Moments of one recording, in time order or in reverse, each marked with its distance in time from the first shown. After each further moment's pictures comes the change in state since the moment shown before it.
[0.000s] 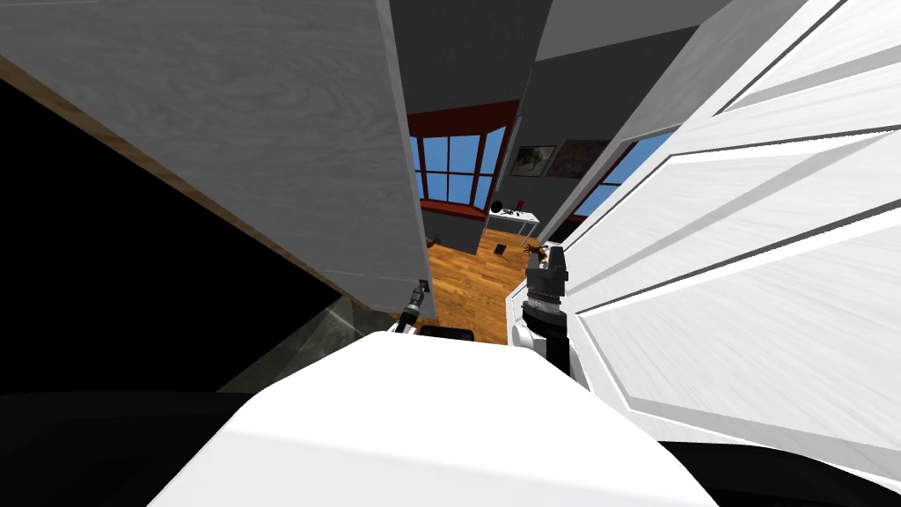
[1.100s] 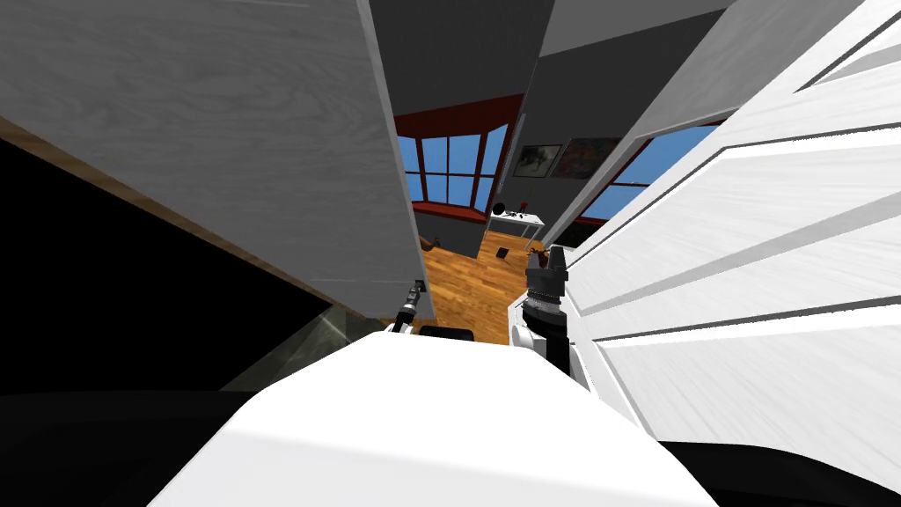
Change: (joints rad) arm -0.020 0.014 0.049 0.038 0.024 -0.006 -0.019
